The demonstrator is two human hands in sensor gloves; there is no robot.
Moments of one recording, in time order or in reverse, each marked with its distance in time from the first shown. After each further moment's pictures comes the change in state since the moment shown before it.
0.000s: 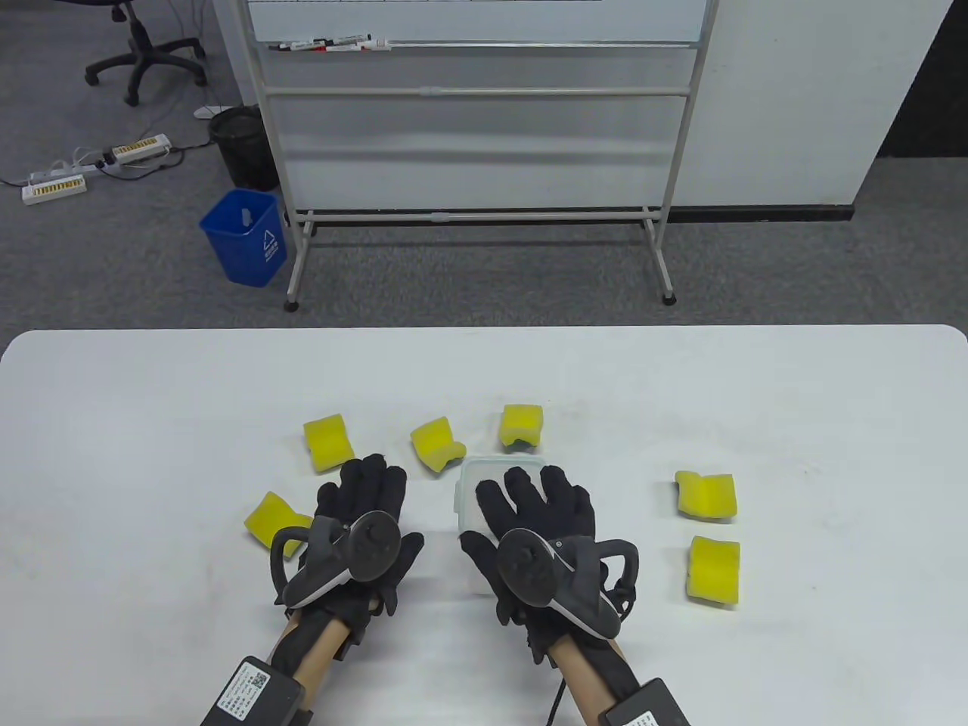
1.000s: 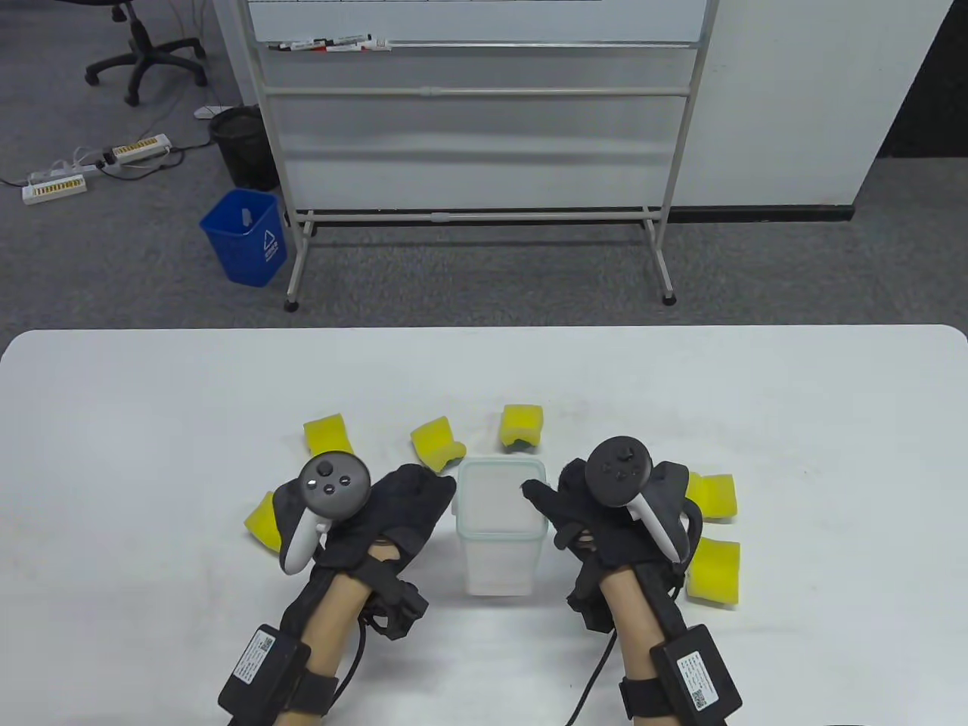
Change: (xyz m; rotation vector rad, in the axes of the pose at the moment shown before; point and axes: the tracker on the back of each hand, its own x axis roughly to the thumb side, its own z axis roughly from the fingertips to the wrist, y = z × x) left_hand 0.007 0.026 -0.035 -0.246 0.138 0.747; right_hand -0.093 -0.002 -0.046 0.315 0.397 -0.301
